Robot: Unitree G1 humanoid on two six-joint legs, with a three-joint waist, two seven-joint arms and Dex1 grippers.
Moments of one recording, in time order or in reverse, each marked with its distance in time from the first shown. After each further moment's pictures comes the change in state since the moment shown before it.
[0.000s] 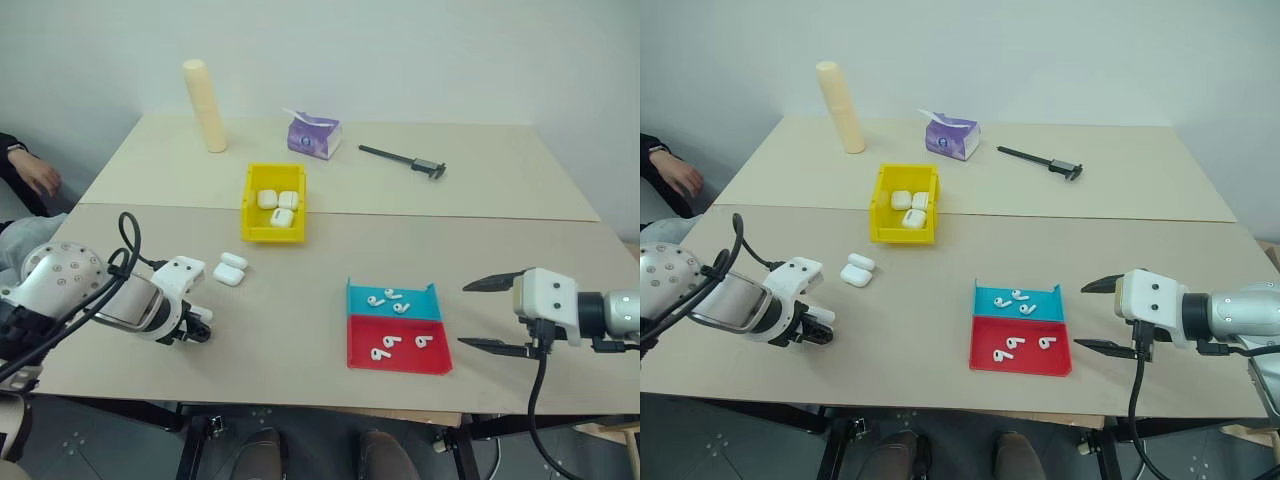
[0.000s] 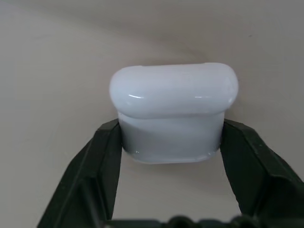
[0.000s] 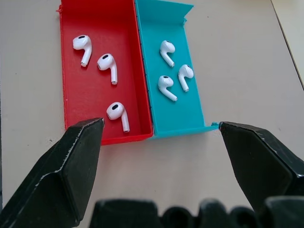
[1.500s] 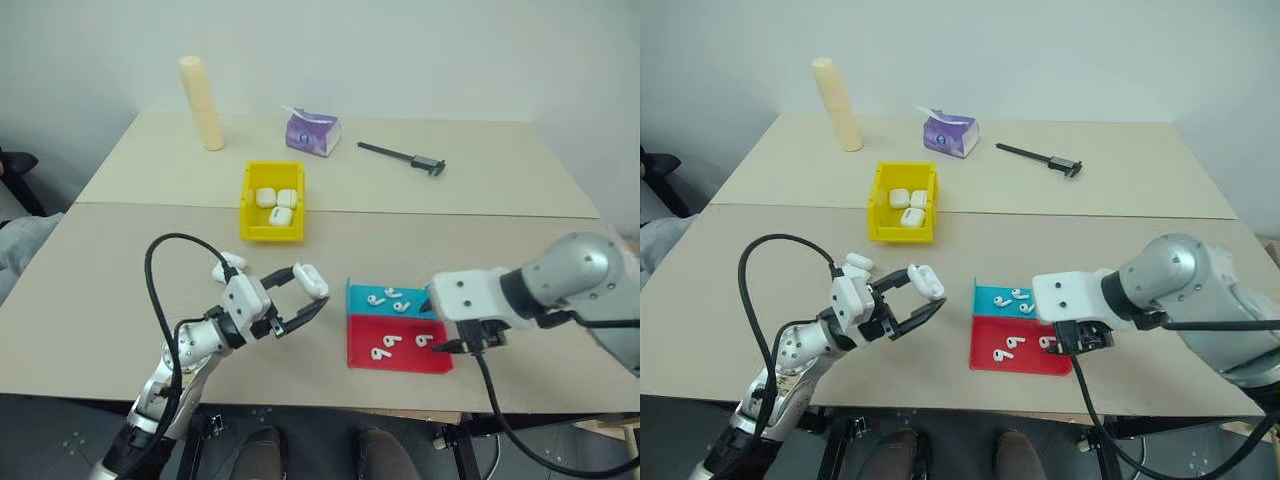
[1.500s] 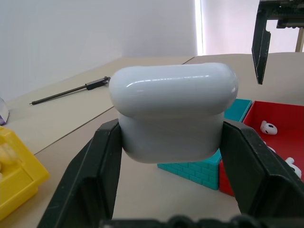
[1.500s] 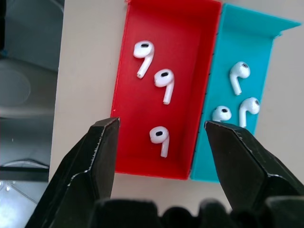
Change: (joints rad) left arm 0.588 -0.648 0.154 -0.235 1.396 -1.642 -1.267; right arm -0.532 -0.139 0.579 -0.307 -0.166 0.504 0.103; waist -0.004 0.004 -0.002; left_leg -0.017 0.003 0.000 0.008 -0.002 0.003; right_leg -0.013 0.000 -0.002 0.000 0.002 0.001
